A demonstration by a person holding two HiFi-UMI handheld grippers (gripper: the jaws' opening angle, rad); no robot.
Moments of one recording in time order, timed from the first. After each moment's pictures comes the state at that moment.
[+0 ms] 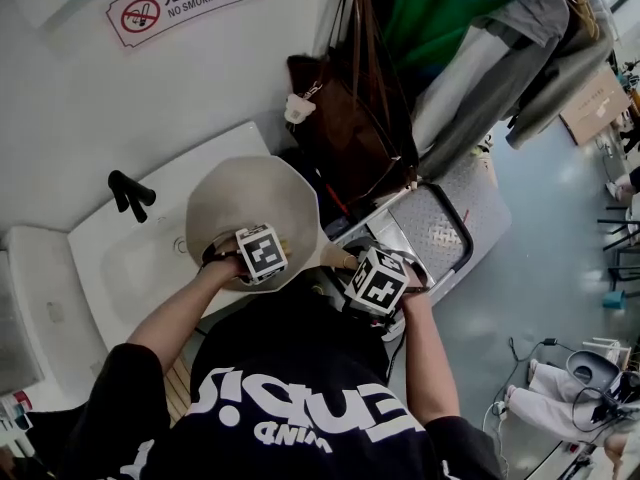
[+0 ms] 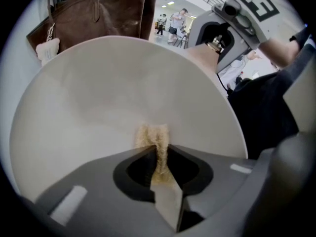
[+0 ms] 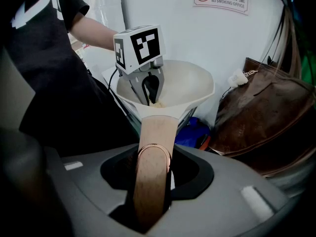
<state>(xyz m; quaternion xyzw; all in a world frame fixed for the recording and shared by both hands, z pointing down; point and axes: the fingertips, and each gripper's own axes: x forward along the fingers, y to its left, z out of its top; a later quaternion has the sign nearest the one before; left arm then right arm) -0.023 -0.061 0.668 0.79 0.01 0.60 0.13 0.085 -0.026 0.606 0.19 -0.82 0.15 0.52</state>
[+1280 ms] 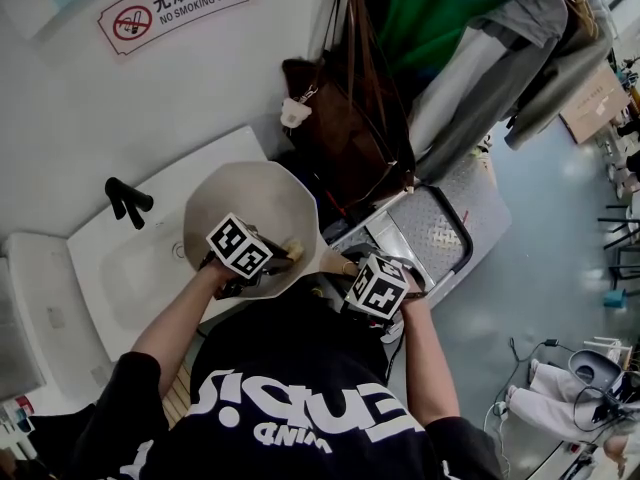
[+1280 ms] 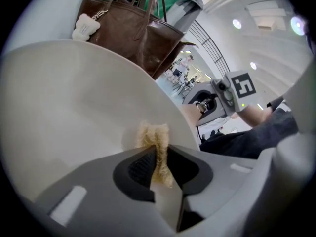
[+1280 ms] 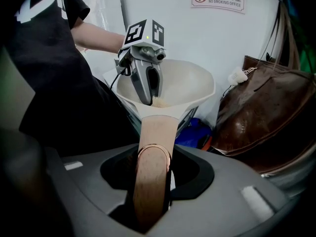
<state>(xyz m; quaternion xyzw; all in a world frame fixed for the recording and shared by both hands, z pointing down) 0.003 -0.060 0.636 0.84 0.00 0.41 0.37 0.090 -0.023 0.612 0.19 -0.83 0.15 0.51</state>
